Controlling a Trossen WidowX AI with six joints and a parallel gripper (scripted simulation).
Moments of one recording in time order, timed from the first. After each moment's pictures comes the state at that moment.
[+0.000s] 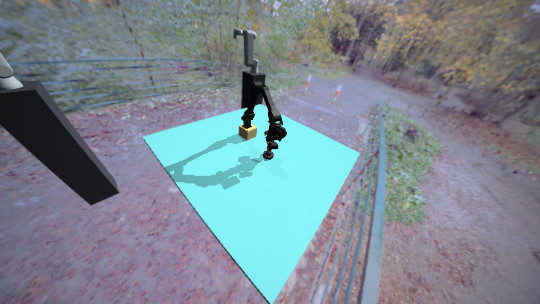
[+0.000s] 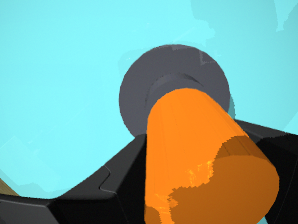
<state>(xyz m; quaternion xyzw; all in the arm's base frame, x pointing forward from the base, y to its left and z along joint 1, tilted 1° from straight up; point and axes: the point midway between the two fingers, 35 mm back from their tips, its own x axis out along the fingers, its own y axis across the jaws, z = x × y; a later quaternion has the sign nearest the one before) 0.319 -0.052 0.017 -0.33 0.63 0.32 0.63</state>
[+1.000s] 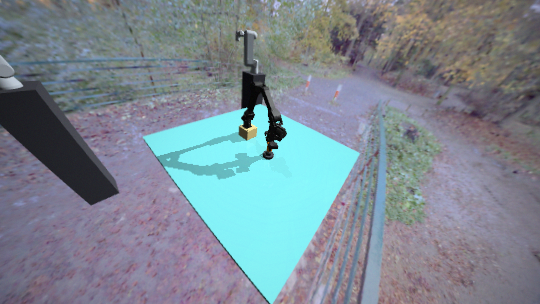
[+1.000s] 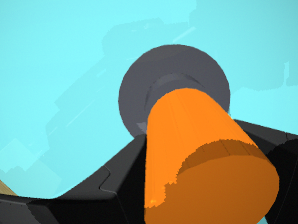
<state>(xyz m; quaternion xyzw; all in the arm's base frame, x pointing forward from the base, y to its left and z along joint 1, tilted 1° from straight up) 0.319 -0.052 0.016 -0.33 0.63 0.32 0.63</state>
